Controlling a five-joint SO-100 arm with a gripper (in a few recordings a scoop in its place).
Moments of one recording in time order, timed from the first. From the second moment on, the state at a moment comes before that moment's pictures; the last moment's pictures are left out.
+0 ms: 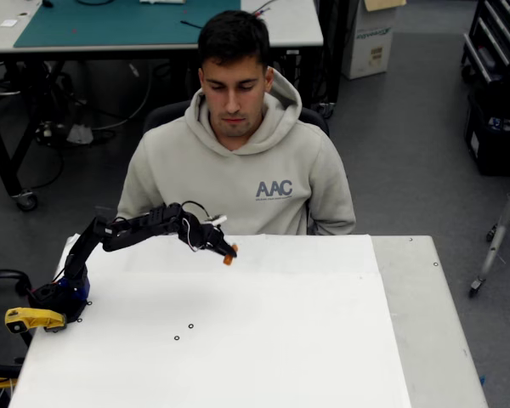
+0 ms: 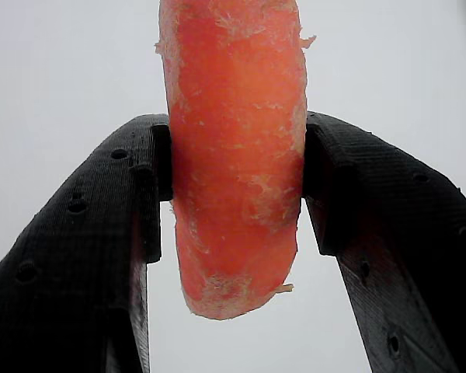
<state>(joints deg) 35.5 60.7 26.9 69.8 -46.8</state>
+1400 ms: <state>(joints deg) 18.8 36.5 -14.9 50.3 -60.1</state>
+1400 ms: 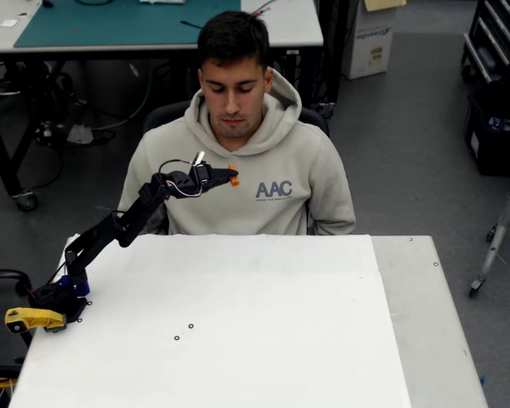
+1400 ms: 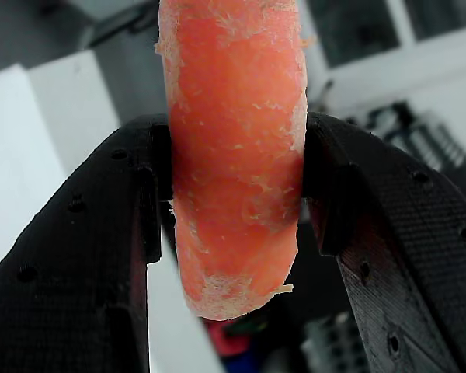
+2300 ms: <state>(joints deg) 10.1 30.8 0.2 -0.5 -73.2</state>
